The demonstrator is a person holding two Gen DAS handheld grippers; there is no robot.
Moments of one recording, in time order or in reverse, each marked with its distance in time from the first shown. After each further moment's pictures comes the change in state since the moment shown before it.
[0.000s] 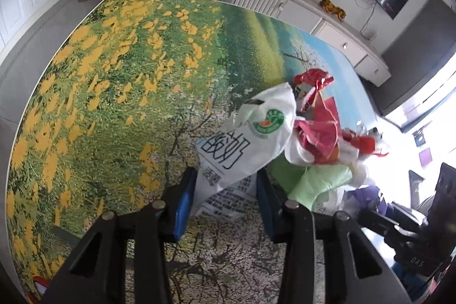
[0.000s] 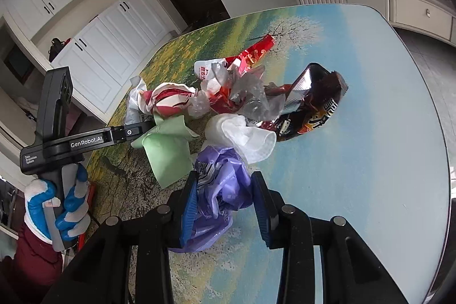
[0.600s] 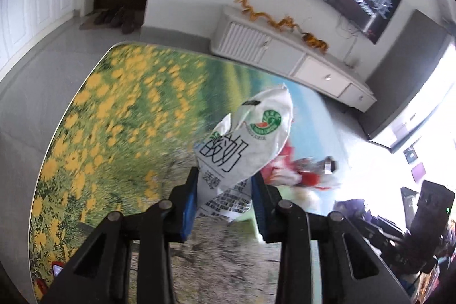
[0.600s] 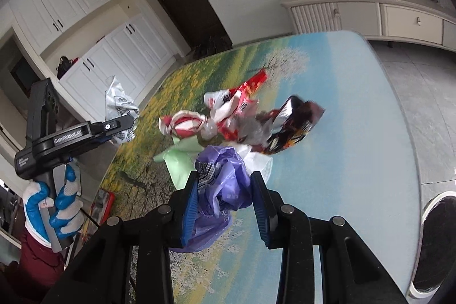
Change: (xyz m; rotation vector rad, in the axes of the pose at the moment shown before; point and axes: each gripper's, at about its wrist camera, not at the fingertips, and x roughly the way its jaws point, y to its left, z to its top) left arm -0.082 -0.030 0.002 0.038 -0.195 -0.047; right arm -0.056 0.001 -0.007 0.016 -0.139 0.014
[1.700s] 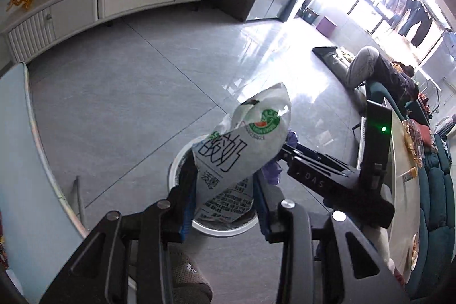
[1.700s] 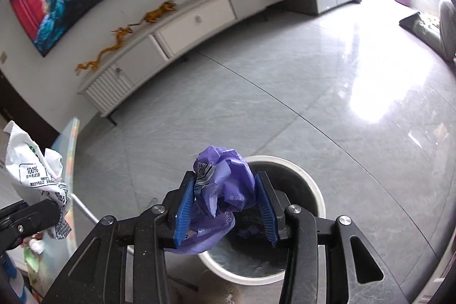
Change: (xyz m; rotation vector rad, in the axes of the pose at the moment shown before) left arm 0.154 -0.456 -0.125 0.625 0.419 -0.456; right arm -0.200 -0.305 -0.088 0.620 -0.242 -0.644
